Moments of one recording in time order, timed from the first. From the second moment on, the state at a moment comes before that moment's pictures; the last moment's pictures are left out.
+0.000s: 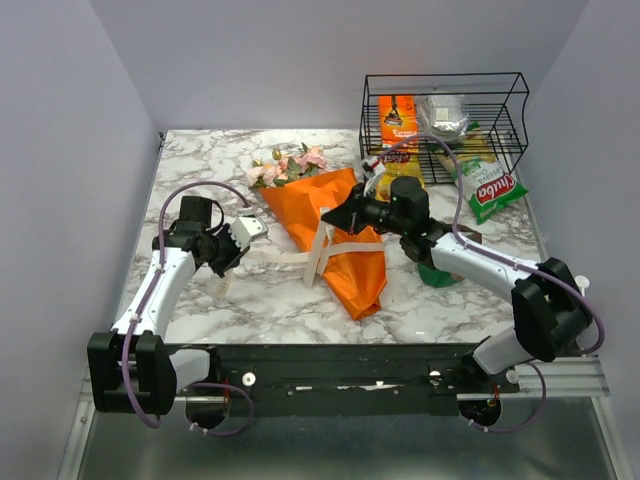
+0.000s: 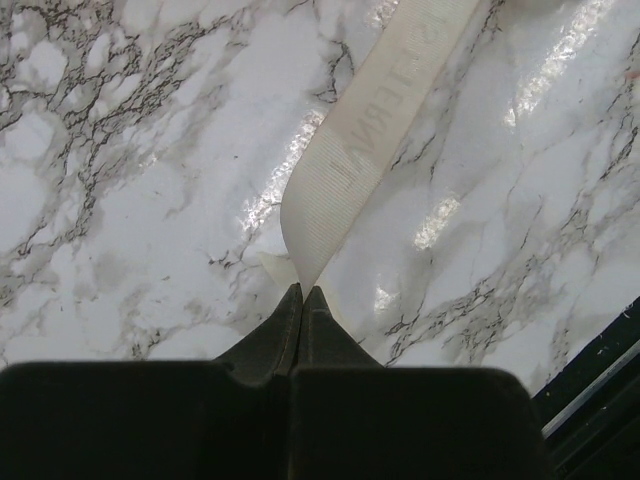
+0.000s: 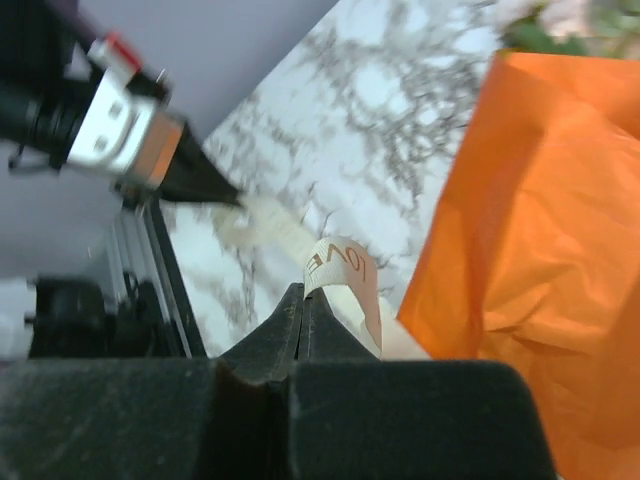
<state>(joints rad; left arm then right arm) -0.04 1.19 0.87 -0.77 0.45 0.84 0.65 1.50 0.98 0.29 -0.52 0.39</state>
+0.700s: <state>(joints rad) -0.13 1.30 1.14 -0.85 0.60 0.79 0.68 1.55 1.05 0.57 -0.43 0.62</state>
